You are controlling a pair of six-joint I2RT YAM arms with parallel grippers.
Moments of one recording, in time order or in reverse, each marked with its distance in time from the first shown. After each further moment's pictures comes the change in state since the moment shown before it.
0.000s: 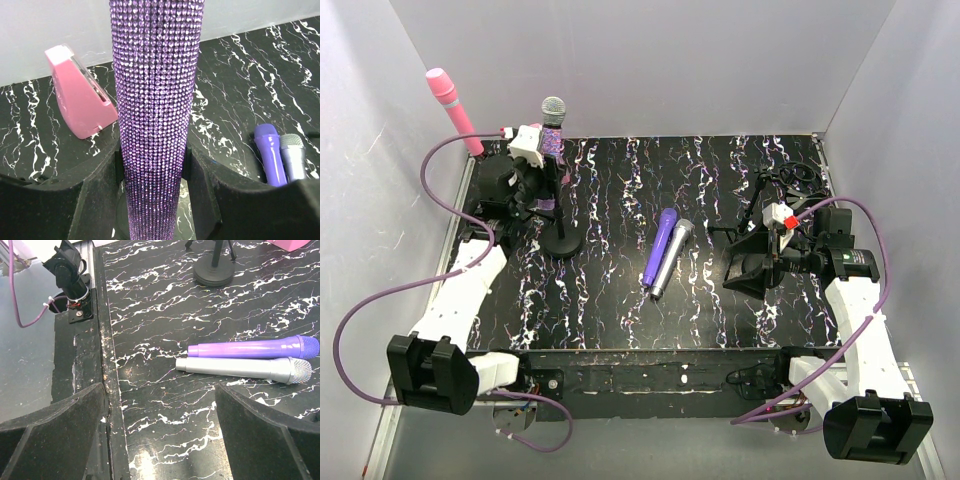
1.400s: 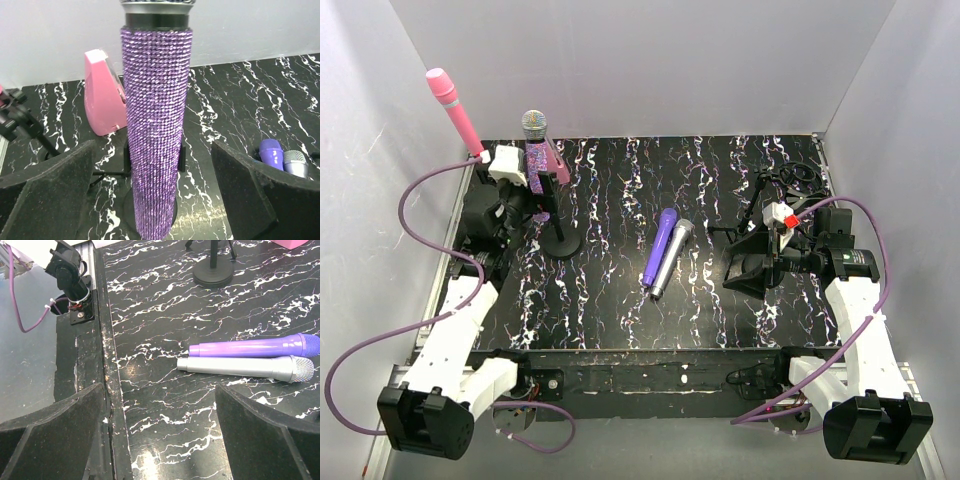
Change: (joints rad) left arm 0.023 -0.222 -0.178 0.087 -0.095 -0.044; right arm -0.001 0.000 0.000 0.004 0.000 0.019
